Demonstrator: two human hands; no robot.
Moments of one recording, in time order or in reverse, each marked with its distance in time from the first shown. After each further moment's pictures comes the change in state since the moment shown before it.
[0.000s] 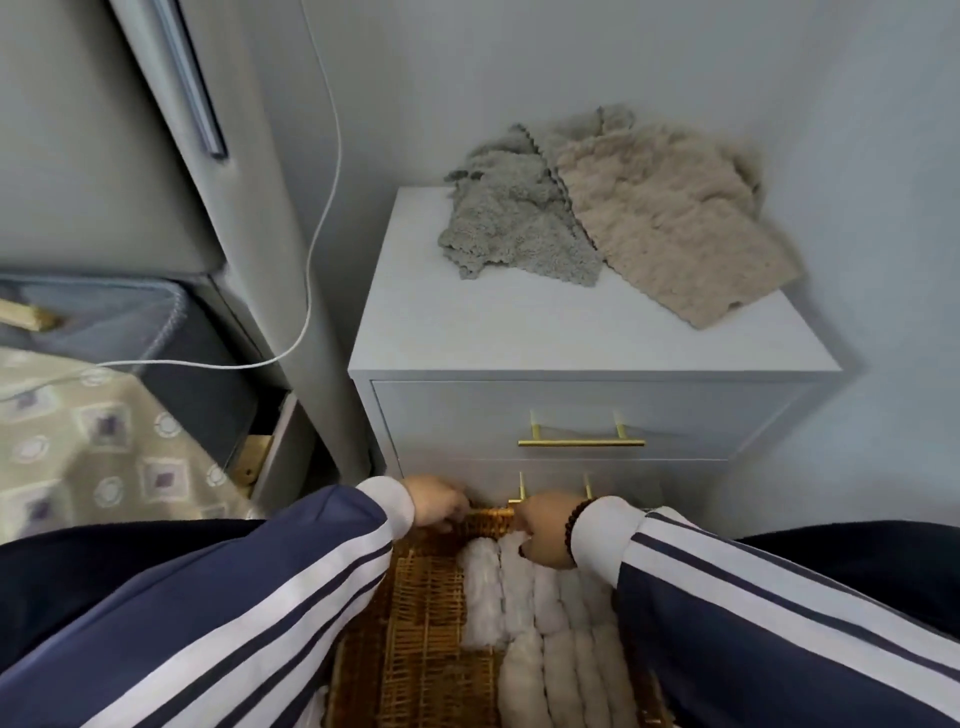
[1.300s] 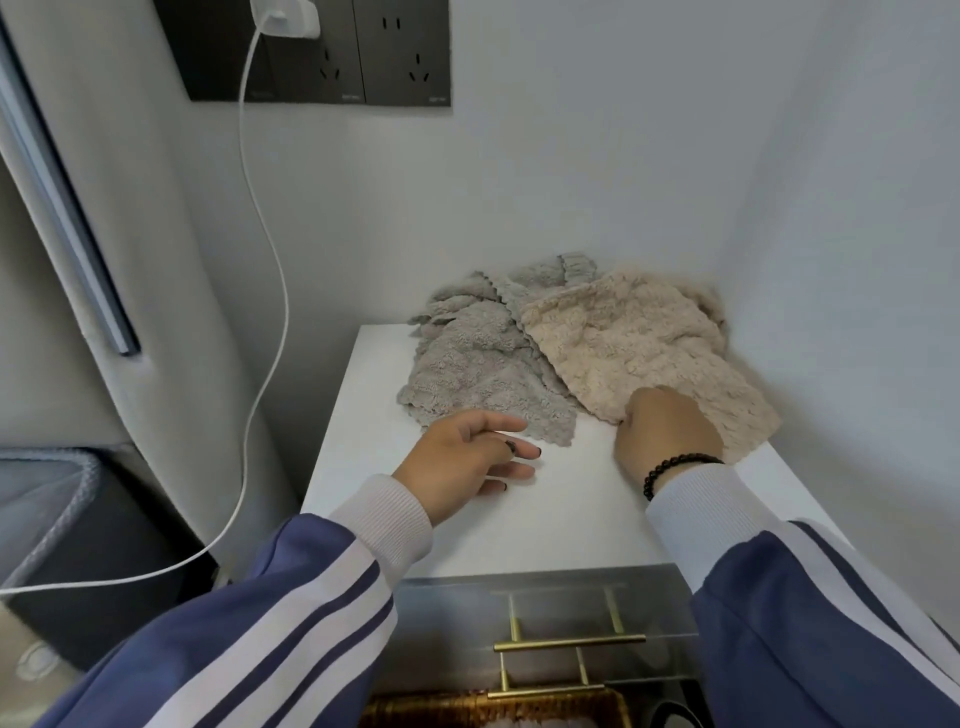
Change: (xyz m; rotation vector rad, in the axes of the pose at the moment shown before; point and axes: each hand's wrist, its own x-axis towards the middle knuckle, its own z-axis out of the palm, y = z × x) left_hand -0.043 0.172 -0.094 -0.553 0.178 0.544; right_hand -0.020 0.104 -0.200 0.216 0.922 0.562
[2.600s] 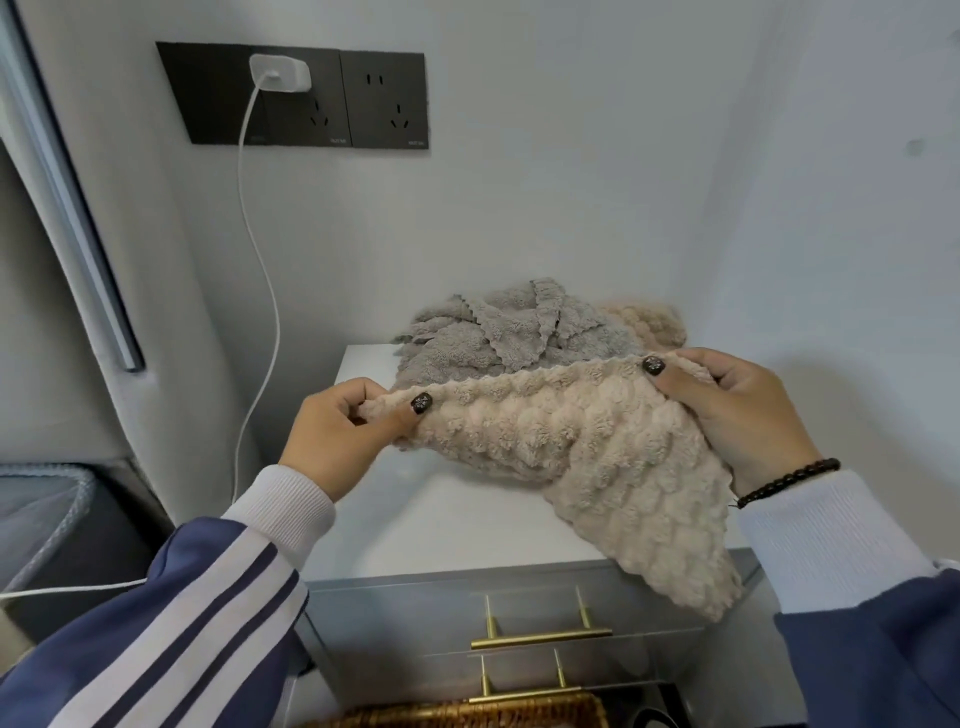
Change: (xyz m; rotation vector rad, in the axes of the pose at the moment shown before) left_hand -0.017 0.008 -0.055 0.051 0.356 0.400; right_hand -0.042 0.041 -0.091 1.316 0.001 0.044
